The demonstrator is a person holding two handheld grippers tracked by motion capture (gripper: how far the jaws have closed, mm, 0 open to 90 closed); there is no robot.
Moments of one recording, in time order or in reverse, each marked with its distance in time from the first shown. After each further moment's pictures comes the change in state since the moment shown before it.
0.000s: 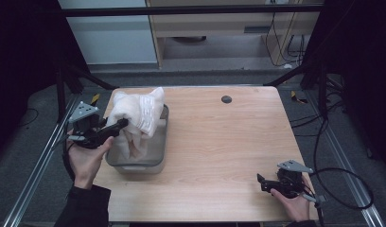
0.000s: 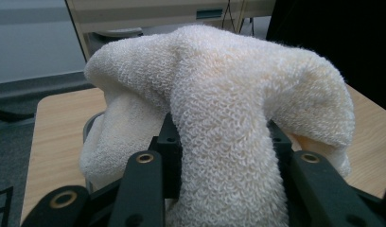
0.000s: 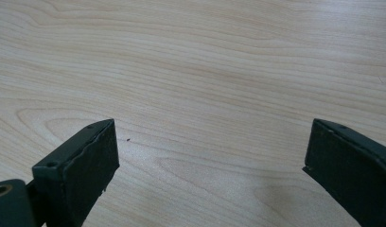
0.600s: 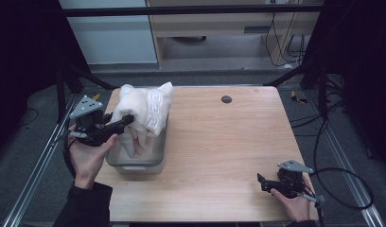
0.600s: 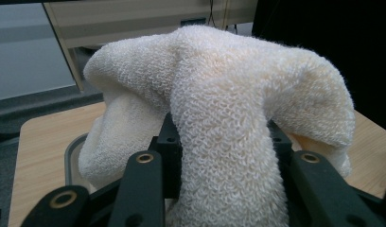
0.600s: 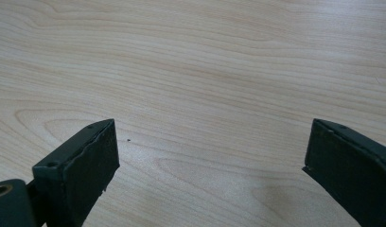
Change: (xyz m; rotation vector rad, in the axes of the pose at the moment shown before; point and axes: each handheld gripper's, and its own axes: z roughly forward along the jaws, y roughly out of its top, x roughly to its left) left arm -0.023 0.022 -0.009 -0.023 -0.055 0.045; right arm 0.000 0.000 -0.001 -0.003 -0.001 0.002
